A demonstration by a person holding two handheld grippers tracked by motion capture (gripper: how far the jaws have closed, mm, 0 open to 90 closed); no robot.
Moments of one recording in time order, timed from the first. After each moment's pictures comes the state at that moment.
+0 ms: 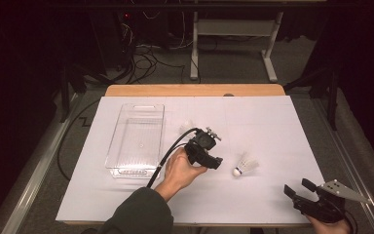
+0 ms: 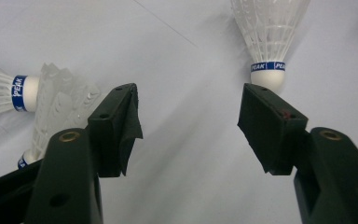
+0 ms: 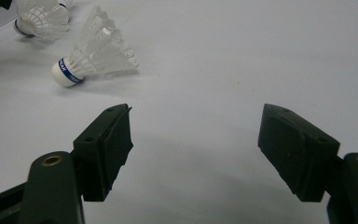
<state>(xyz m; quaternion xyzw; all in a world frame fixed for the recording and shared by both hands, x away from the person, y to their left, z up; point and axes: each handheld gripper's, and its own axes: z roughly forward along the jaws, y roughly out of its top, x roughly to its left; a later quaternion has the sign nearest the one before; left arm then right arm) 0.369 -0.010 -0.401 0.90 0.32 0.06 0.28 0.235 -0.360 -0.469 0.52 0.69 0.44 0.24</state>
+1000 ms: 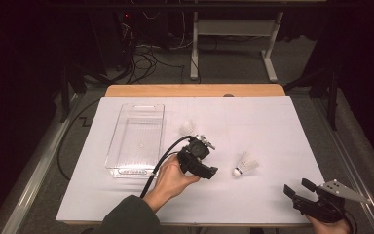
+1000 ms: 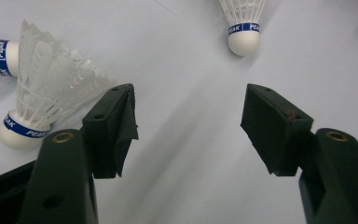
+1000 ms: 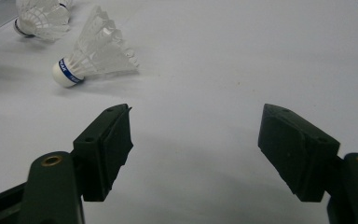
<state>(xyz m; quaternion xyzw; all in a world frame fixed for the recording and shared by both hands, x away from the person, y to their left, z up) 0.344 0.009 -0.400 0.91 0.30 0.04 0.28 0.235 -0.359 -0.469 0.52 0.69 0.44 0.24</state>
